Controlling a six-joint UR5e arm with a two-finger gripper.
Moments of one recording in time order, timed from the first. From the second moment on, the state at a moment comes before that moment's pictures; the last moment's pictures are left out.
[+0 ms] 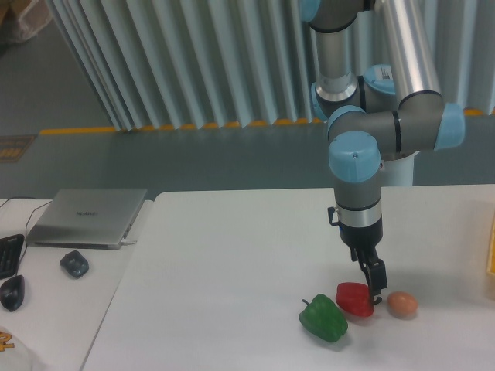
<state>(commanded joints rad) 2.22 -1.96 -1.48 -1.18 1.58 1.30</state>
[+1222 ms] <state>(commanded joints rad) 2.27 -1.94 -1.51 -1.15 1.51 1.29</state>
